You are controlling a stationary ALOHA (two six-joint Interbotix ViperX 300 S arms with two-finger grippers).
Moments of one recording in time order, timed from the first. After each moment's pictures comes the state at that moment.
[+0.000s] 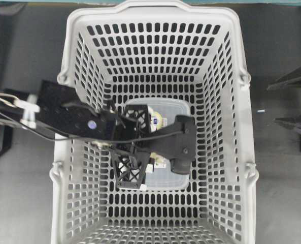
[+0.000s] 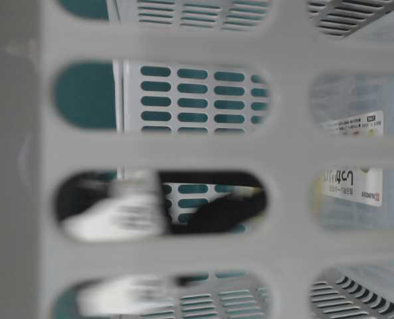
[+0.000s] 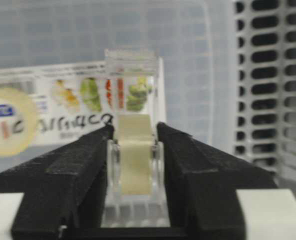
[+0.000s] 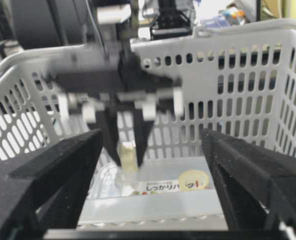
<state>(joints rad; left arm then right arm) -0.15 0.14 0.04 0.04 0.99 -0.08 0.04 -1.06 1.12 0.02 0.01 0.10</state>
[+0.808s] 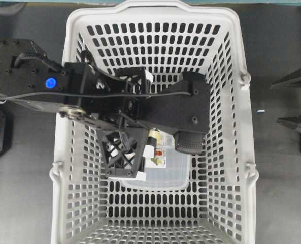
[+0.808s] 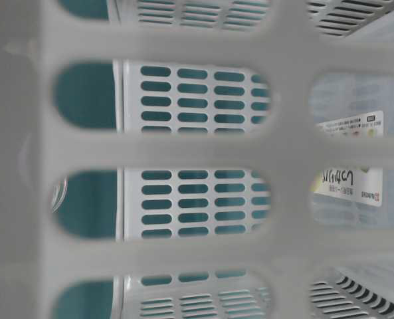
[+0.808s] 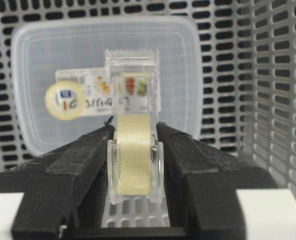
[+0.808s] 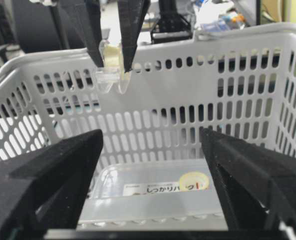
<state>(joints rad) -0.14 0.10 -0.33 0.04 1.35 -0.08 0.04 -1.07 1.12 0.02 0.01 0.10</state>
